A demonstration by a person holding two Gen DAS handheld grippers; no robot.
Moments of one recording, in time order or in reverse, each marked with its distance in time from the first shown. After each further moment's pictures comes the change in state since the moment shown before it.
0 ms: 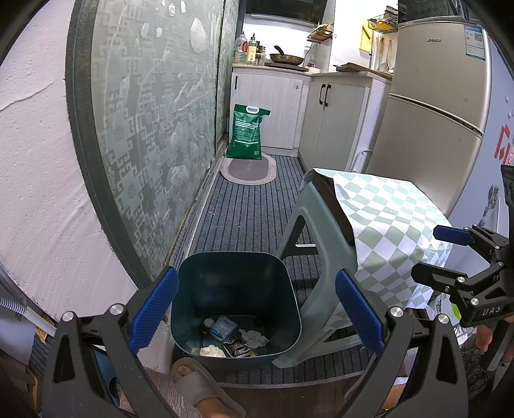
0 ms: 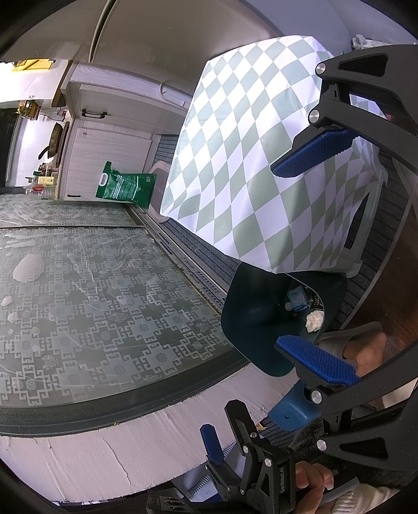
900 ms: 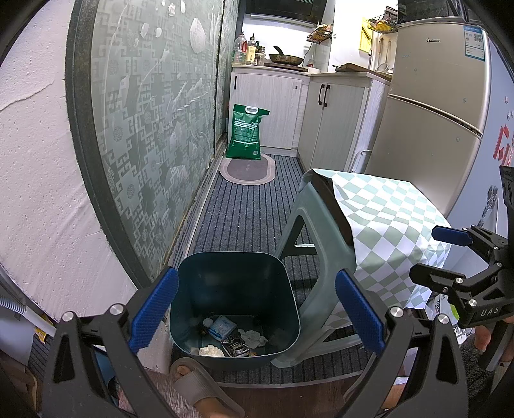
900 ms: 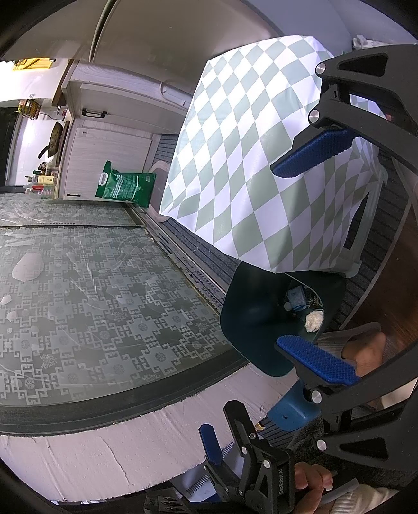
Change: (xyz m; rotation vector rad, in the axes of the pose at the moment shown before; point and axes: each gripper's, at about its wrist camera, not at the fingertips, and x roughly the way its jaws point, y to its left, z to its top) left arm 0.000 -0.001 0.000 -0.001 0.001 -0.001; right arm 0.001 0.001 -0.001 0.000 0.001 0.000
